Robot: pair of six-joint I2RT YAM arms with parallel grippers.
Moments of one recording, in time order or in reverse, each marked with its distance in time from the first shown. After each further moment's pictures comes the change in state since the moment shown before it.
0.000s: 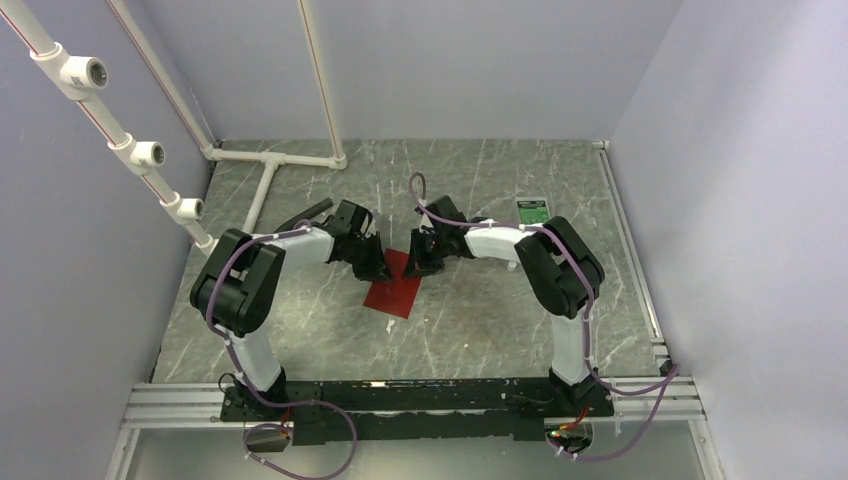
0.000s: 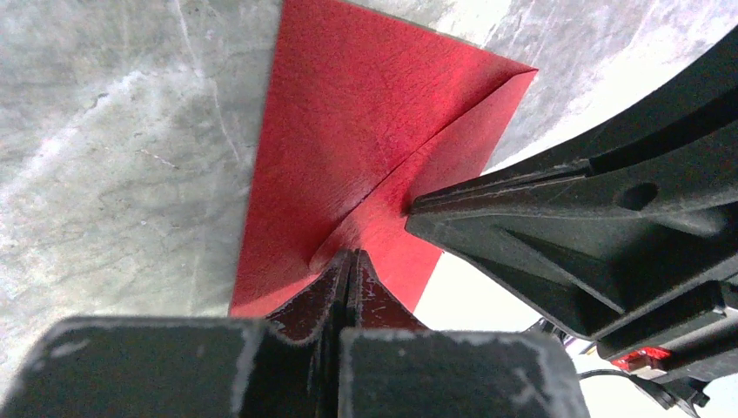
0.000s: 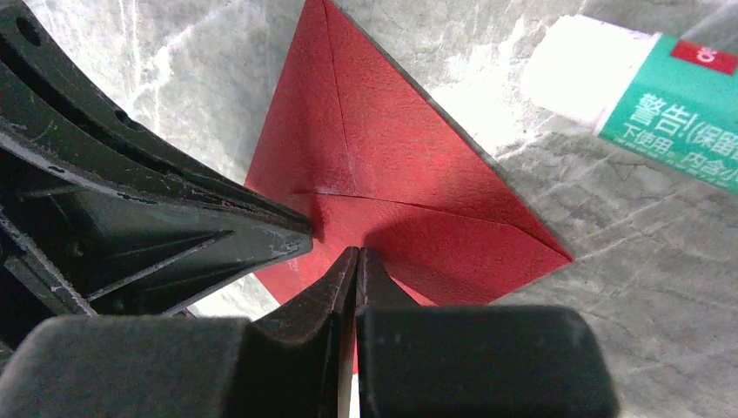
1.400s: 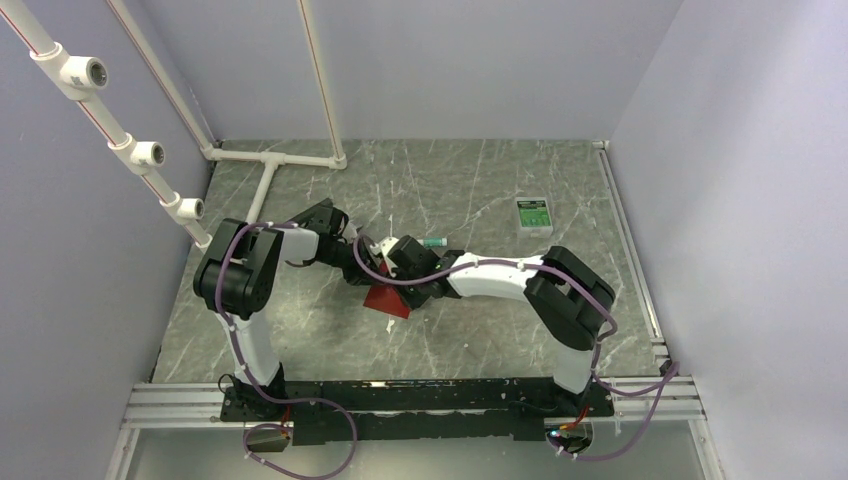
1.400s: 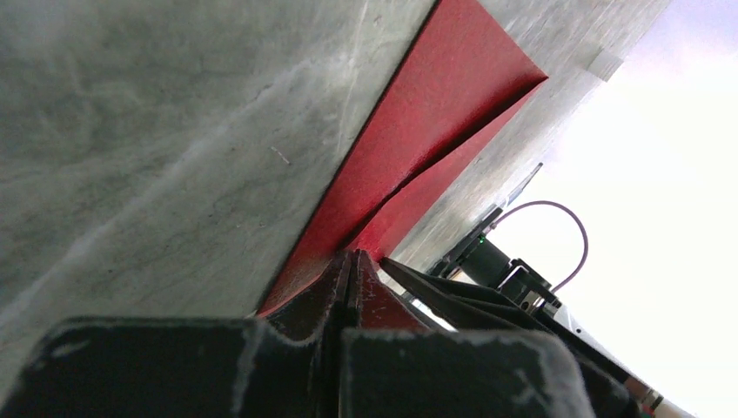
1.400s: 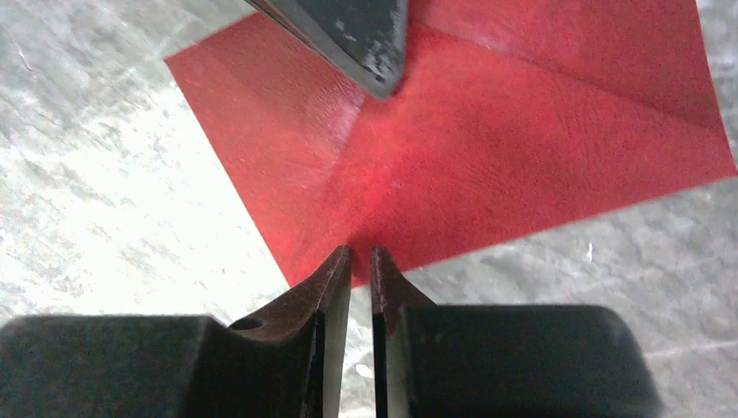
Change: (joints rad) left arm 0.151 0.105 -0.039 0.037 0.319 -0.145; right arm 0.319 -0.170 -0.097 -0.091 0.428 -0.479
